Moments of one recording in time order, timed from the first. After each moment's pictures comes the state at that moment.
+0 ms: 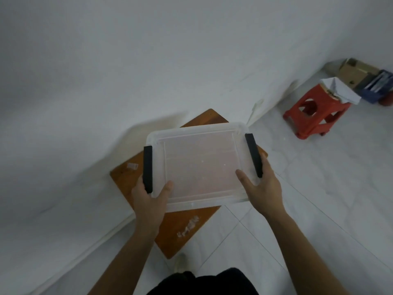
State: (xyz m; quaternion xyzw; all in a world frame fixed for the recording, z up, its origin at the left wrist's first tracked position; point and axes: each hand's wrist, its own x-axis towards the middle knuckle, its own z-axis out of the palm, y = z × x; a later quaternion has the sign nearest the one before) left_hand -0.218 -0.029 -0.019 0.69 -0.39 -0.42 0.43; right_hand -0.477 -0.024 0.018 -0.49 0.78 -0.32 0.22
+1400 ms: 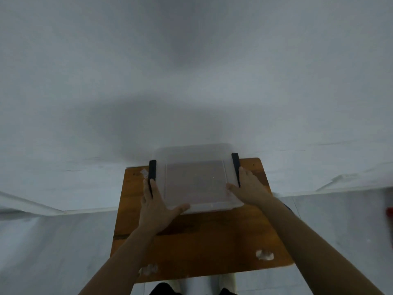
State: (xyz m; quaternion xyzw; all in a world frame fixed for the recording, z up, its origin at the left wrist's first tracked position) left_hand -0.313 -0.165 -0.077 0.88 -0.34 -0.30 0.16; right_hand -0.529 -0.361 -0.047 -0.80 0.50 0.06 0.32
